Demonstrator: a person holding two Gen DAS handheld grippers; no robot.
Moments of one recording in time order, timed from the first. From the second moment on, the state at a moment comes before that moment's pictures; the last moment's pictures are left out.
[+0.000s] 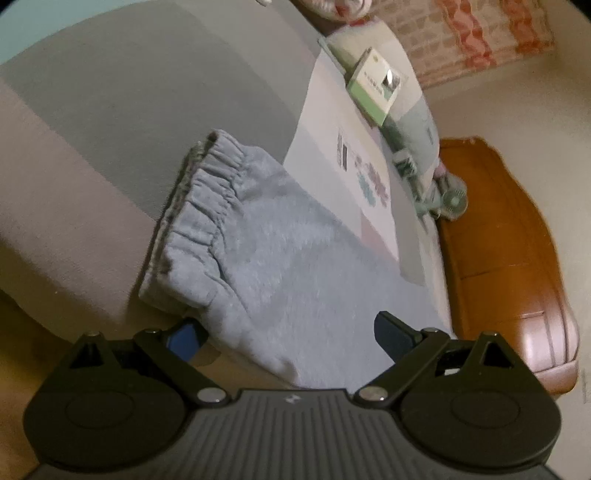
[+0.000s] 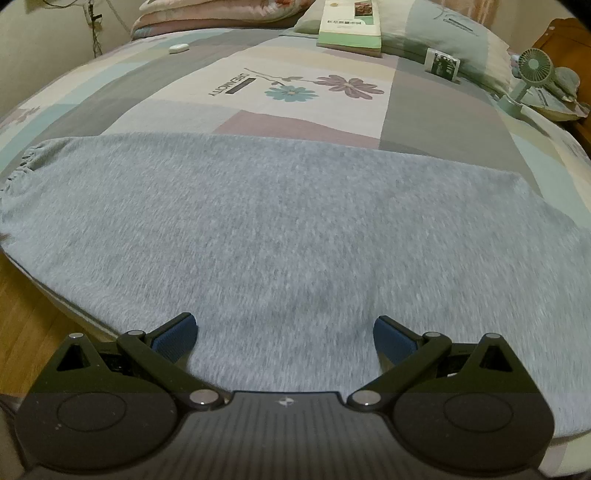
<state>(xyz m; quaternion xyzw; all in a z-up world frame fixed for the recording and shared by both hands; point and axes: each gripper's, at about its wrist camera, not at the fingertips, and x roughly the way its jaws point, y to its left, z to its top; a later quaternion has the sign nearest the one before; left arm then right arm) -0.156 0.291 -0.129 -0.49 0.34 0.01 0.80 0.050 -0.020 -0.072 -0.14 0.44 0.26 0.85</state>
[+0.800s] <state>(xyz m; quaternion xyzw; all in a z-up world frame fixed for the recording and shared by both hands) -0.159 0.298 -0.140 -0.50 0.28 0.04 0.82 0.049 -0.021 -0.072 -0.13 0.44 0.25 0.85</state>
